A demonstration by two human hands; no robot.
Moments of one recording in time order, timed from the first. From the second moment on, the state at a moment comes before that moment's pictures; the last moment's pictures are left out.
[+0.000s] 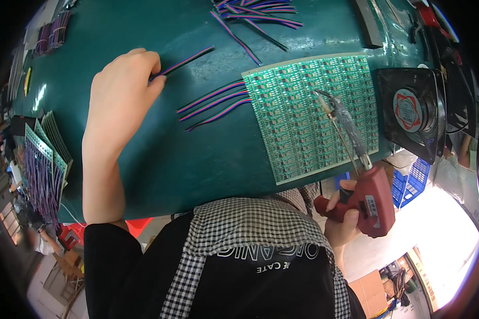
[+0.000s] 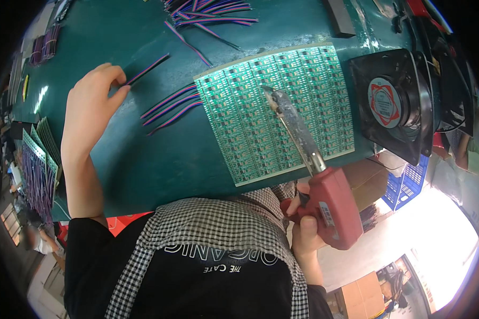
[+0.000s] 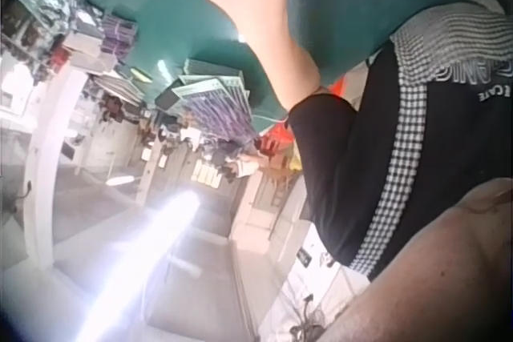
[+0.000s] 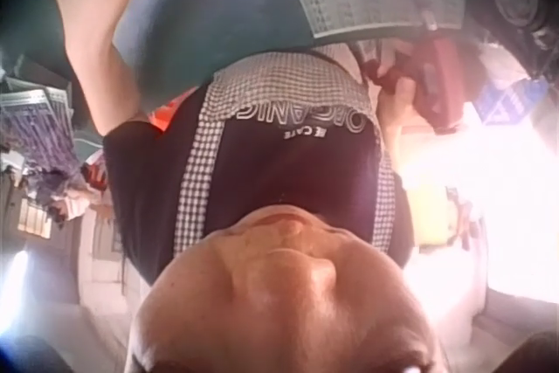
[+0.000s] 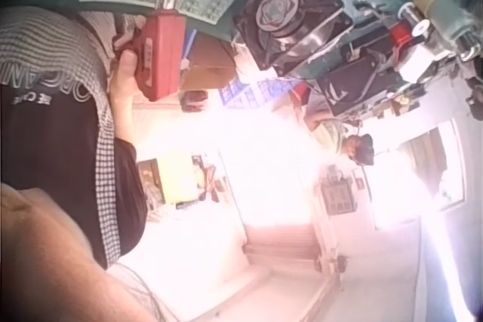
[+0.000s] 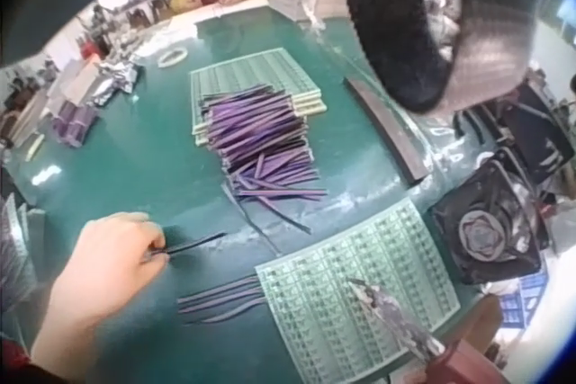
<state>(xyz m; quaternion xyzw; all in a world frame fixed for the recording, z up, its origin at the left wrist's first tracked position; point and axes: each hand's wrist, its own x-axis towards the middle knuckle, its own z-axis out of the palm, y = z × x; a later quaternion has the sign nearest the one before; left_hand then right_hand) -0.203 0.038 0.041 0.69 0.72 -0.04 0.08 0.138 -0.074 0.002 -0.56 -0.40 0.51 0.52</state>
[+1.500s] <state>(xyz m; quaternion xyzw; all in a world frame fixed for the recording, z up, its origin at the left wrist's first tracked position) -0.142 0.008 -0.029 0.86 0.40 0.29 -0.09 0.144 -0.061 0.009 -0.54 -0.50 0.61 0.29</state>
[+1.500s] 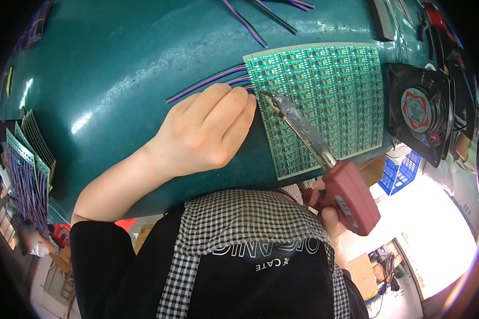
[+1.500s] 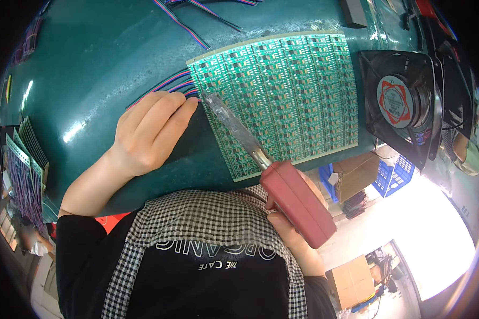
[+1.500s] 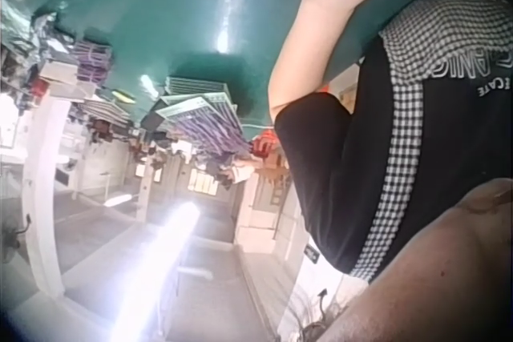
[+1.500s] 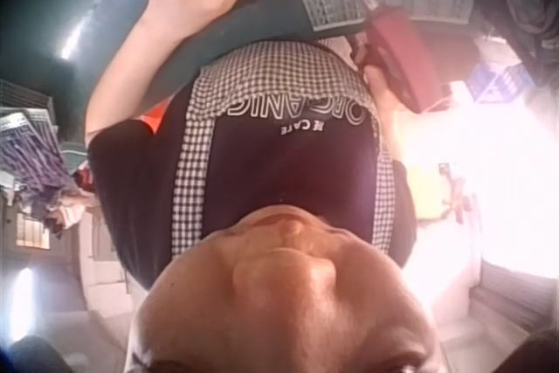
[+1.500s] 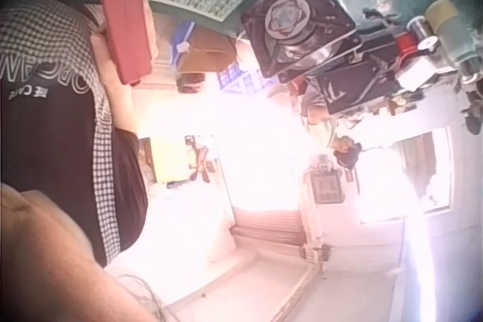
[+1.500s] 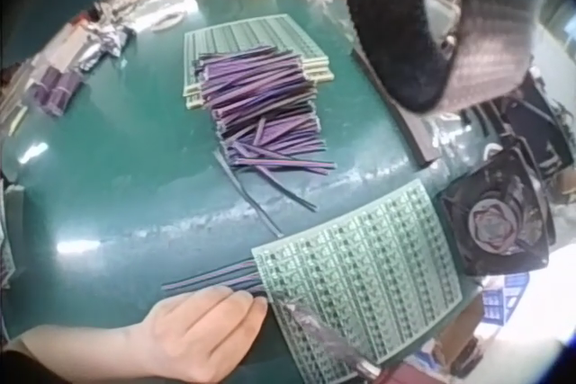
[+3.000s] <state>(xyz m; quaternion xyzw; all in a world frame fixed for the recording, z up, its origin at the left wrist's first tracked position) -0.143 0.003 -0.026 0.86 0.42 0.29 -0.03 0.159 -0.081 -0.016 -0.55 -0.62 0.48 0.28</state>
